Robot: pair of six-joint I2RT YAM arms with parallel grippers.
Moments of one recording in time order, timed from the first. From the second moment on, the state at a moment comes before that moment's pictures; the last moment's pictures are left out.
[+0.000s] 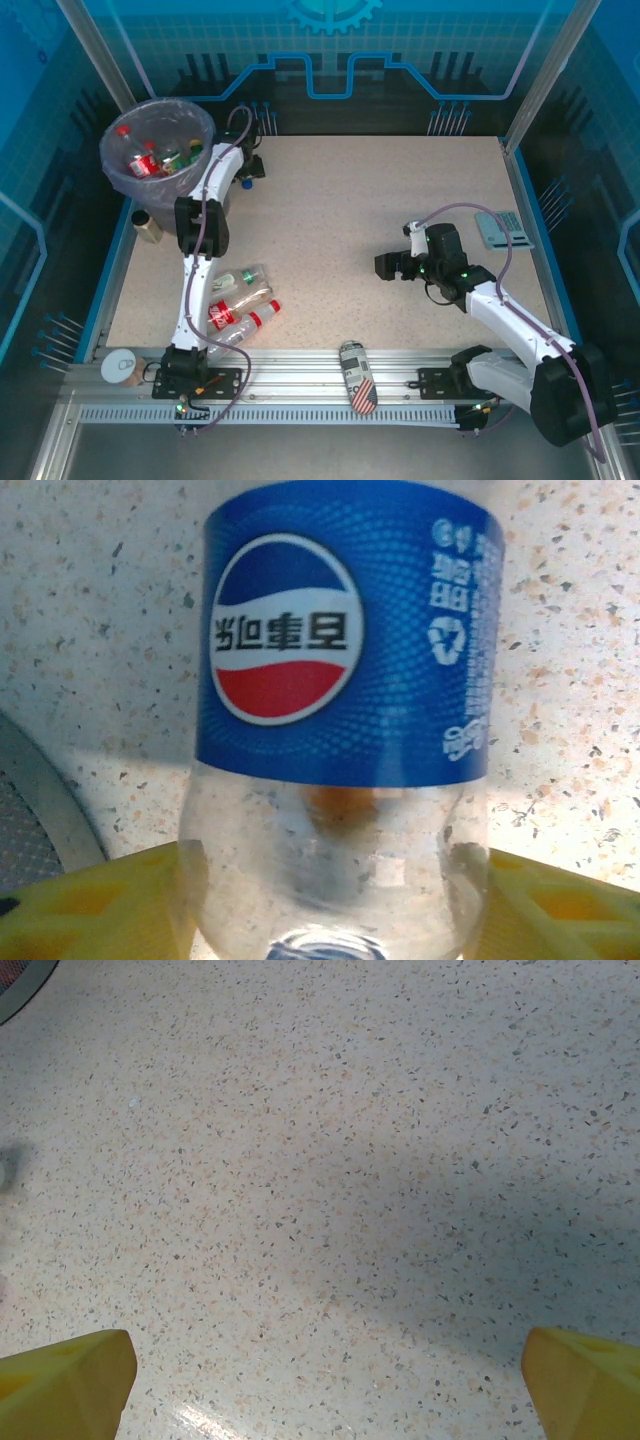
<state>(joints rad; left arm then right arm) -0.07 2.67 2.57 -1.09 -0.20 -0.40 0.33 1.05 0.56 -0.26 -0.23 0.23</state>
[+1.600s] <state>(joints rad) -0.29 1.82 2.13 -0.98 -0.13 -0.29 0.33 1.13 0.62 -0.26 -0.23 0.23</state>
